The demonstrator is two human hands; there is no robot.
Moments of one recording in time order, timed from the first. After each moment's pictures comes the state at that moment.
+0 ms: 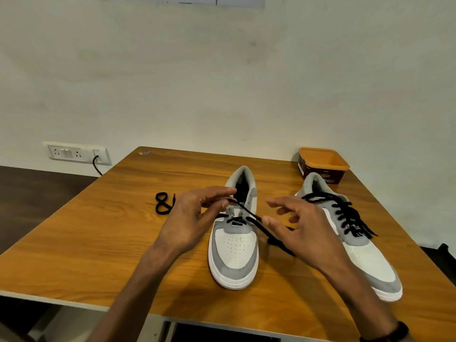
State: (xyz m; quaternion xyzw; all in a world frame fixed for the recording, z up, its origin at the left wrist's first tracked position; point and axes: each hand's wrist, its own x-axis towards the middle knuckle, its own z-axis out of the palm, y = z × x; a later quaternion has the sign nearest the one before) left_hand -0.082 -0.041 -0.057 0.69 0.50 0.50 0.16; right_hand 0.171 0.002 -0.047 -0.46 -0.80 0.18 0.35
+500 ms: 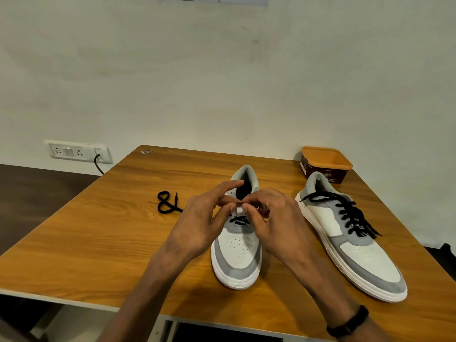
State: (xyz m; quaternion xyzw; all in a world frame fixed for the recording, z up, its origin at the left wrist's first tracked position) left_hand -0.072 -0.042 -0.061 0.70 0.54 0.44 0.13; right_hand 0.118 -0.001 -0.049 -0.41 -0.83 0.10 0.37
